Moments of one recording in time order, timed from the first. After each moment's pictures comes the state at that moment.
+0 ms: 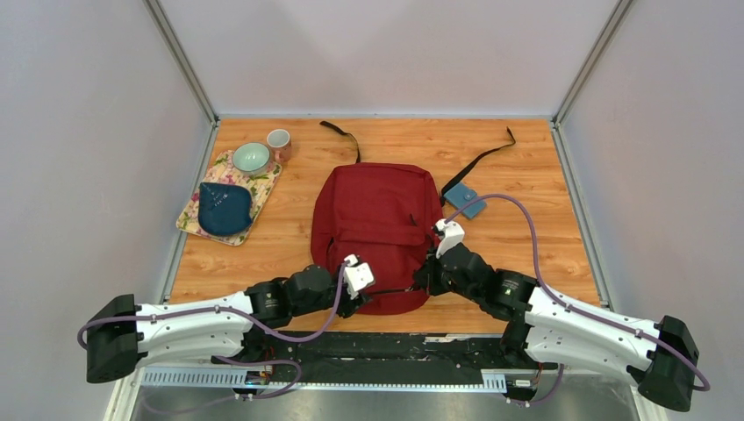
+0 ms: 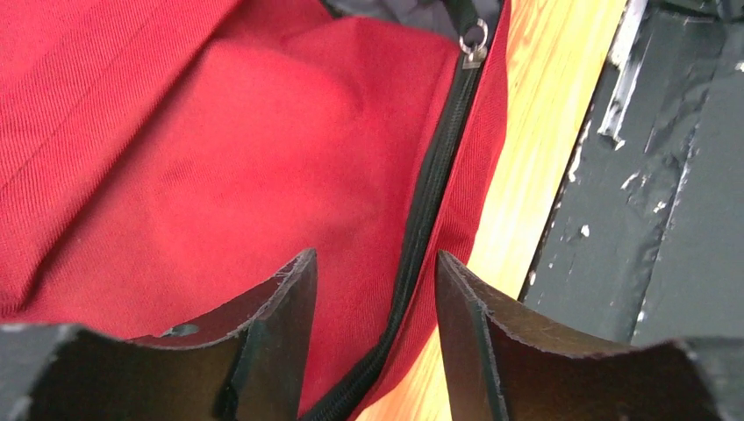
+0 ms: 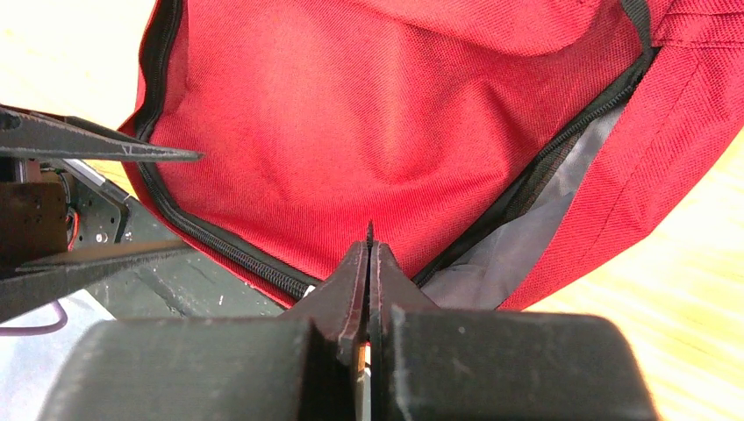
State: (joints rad) left arm -1.20 0.85 0.34 0.05 -0.06 0.05; right arm 1.03 0.82 0.52 -0.32 0.21 0.70
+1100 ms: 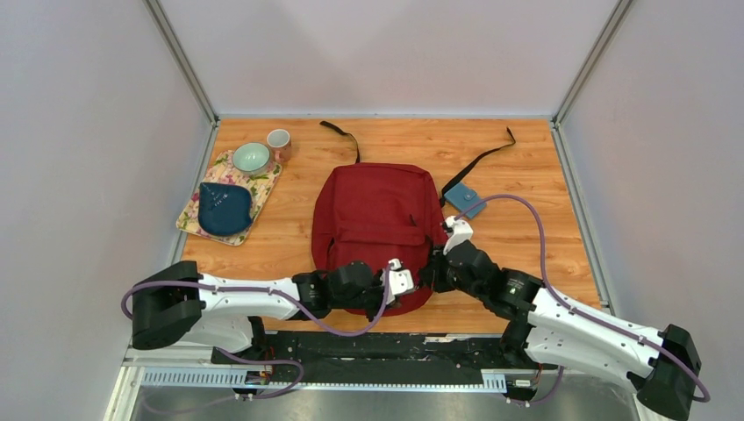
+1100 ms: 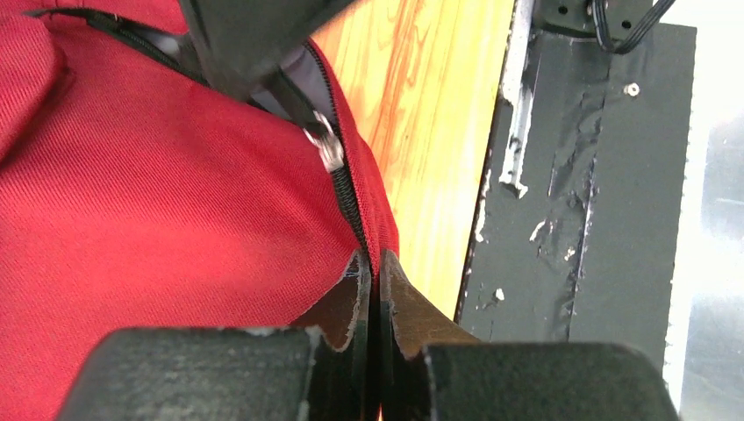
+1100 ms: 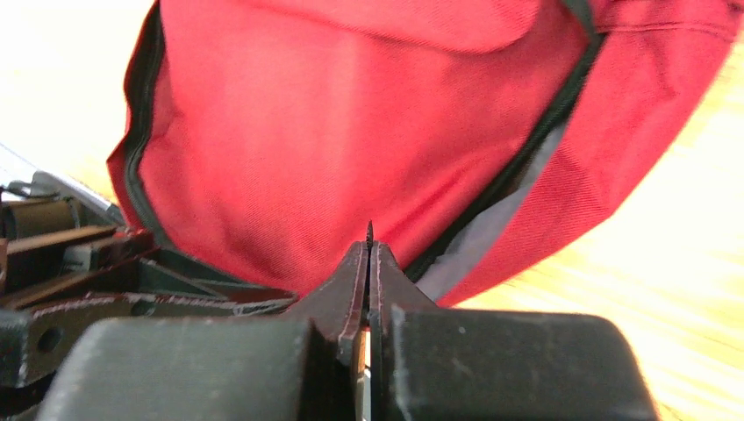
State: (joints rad) left arm -1.26 1.29 0.55 0.22 0.12 0.03; right arm 0.99 0.78 0.50 -0.34 0.19 0.74
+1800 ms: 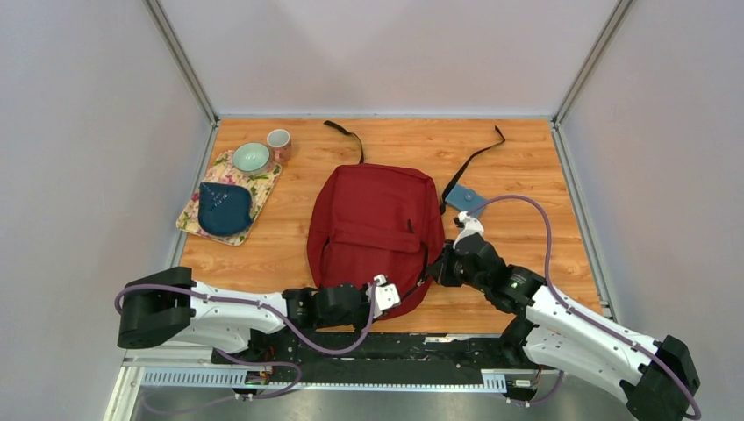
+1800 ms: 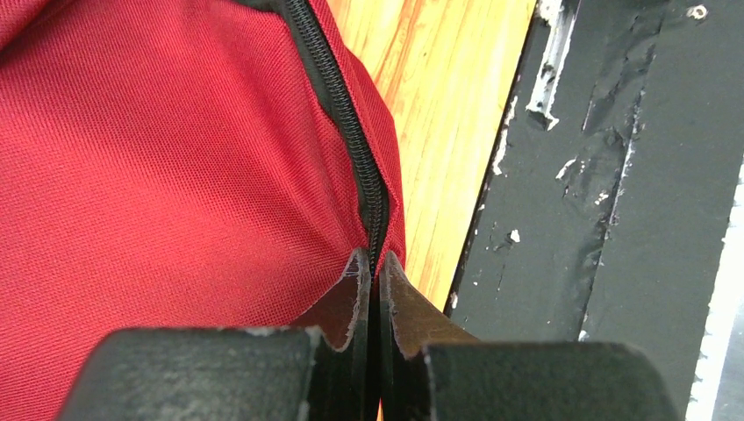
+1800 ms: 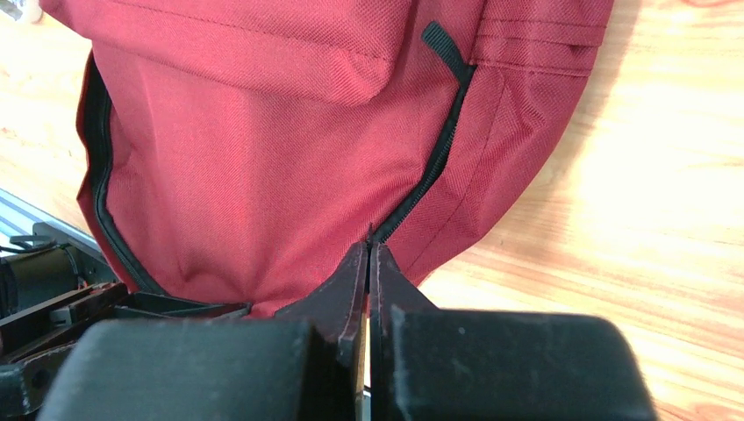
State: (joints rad) left arm -1.36 1.19 0.38 0.25 -0.07 -0.03; right arm 0.81 0.79 0.48 -0.36 0.11 0.77
